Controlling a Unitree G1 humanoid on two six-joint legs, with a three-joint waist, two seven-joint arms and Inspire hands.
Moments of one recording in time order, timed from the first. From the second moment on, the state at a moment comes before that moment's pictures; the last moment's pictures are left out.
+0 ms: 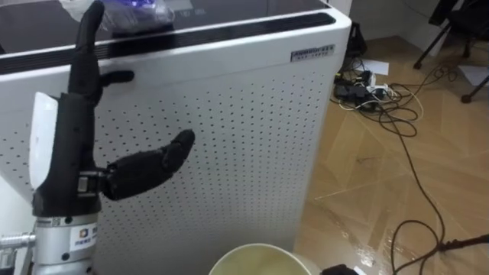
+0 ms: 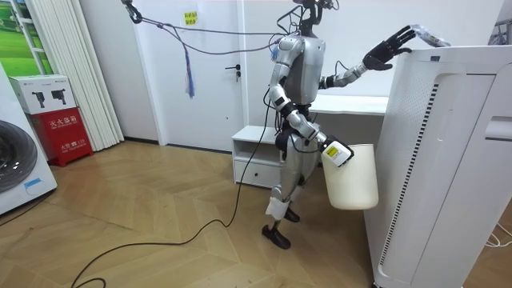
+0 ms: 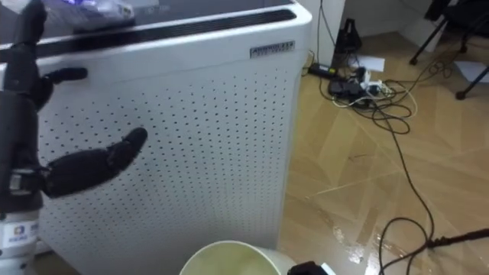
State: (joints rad) left arm 0.07 0.31 0.01 -0.36 0.33 -0.38 0.36; right arm 0.14 -0.34 0.25 0.51 0.16 -0.16 0.21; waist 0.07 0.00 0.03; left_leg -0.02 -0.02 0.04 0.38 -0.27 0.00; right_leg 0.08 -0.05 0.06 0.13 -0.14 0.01
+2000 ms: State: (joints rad) left arm 0.09 0.48 0.01 -0.37 0.73 -0.41 0.44; right arm 0.16 -0.41 0.21 0.49 0.05 -0.16 0.31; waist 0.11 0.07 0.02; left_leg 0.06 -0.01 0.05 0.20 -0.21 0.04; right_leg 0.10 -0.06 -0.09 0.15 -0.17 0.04
